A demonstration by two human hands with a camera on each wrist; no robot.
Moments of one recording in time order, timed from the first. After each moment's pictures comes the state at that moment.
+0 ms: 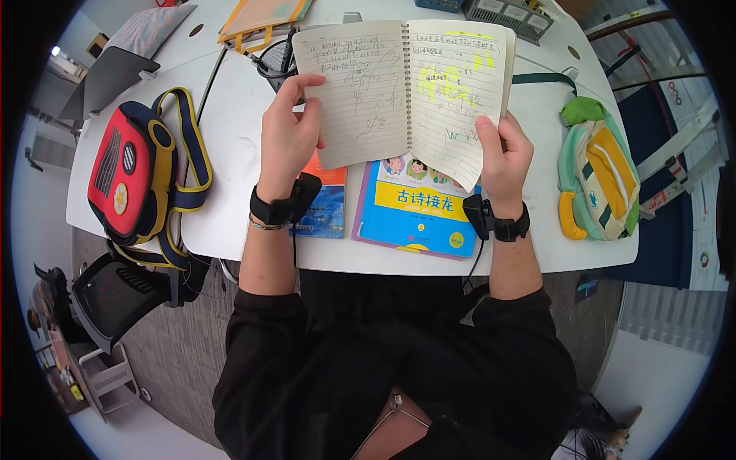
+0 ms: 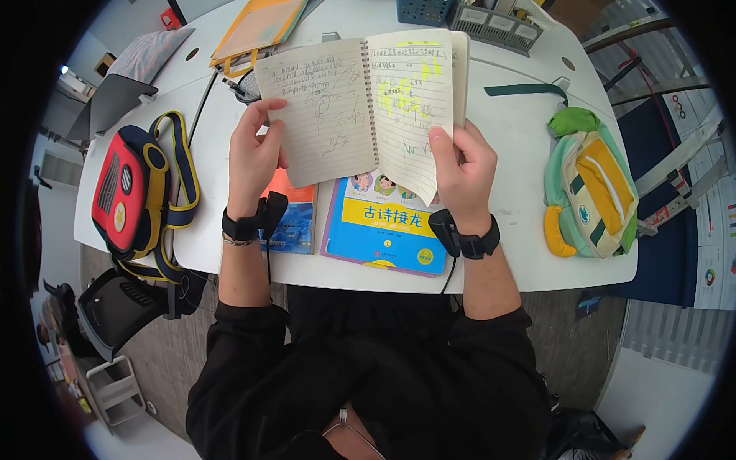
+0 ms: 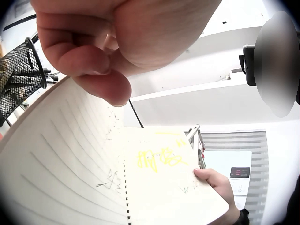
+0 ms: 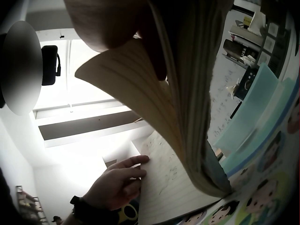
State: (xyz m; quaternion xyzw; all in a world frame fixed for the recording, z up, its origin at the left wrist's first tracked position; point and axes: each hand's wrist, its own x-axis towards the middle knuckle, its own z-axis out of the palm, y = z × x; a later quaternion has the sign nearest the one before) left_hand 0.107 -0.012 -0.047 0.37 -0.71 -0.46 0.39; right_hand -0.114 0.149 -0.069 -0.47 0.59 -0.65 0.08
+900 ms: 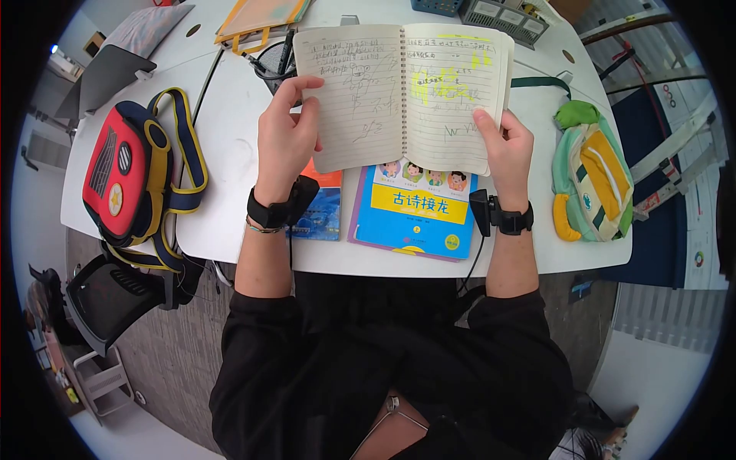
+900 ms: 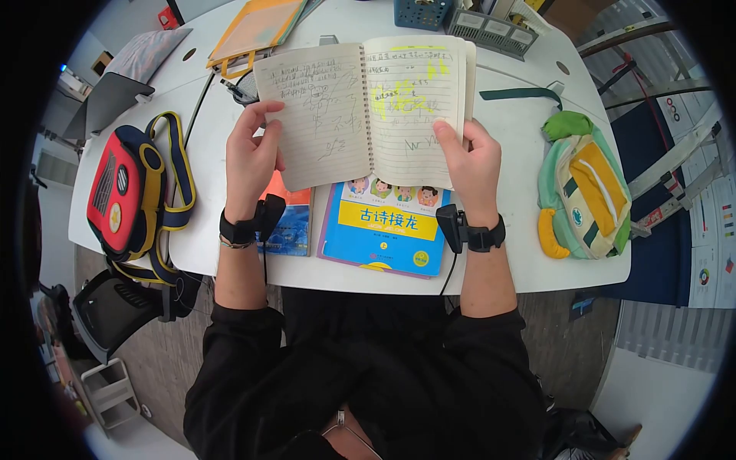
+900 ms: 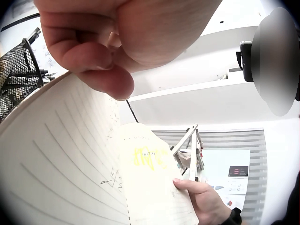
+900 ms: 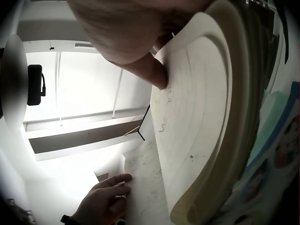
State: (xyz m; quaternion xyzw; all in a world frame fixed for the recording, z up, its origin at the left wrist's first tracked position) left_hand 0.107 -0.008 -0.046 0.36 -0.71 -0.45 0.41; right_hand -0.138 0.145 -0.067 -0.40 0.66 -0.61 0.14
